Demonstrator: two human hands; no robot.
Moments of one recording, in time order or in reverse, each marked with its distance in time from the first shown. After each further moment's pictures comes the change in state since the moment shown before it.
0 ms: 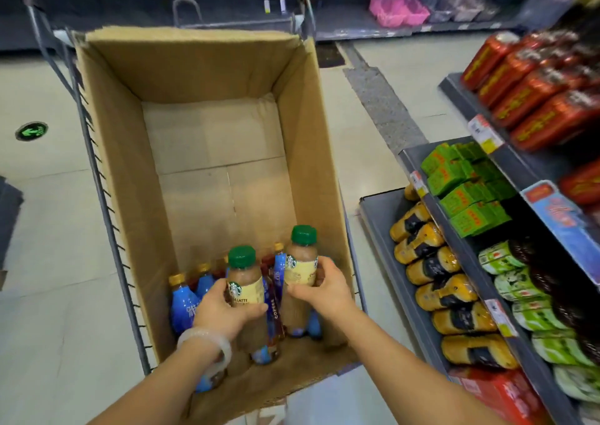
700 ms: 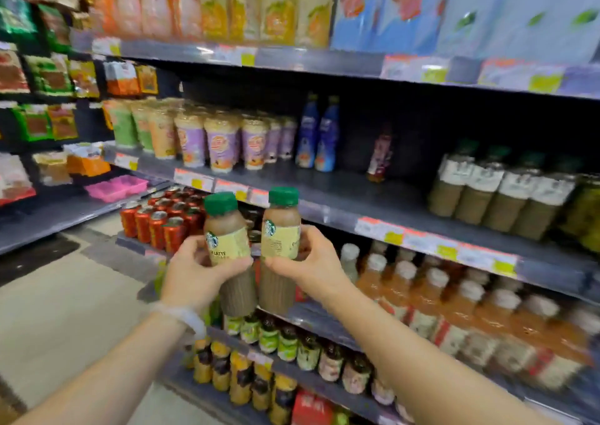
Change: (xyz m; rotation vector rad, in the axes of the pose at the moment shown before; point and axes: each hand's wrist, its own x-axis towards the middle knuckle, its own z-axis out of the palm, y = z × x) left_hand -0.371 0.241 0.241 -0.115 -0.661 0.925; right_hand -0.382 -0.021 -0.363 0.129 0.911 -0.478
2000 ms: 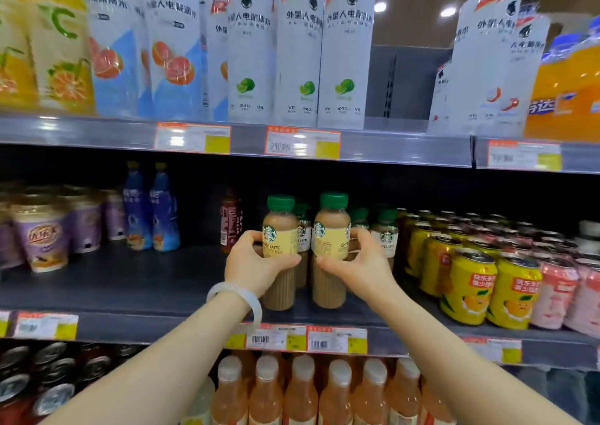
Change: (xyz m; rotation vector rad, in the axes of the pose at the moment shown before) left_hand 0.053 0.104 0.363 0.058 -0.439 0.237; right_hand 0.024 0.021 -0.339 -0.250 0.602 -0.010
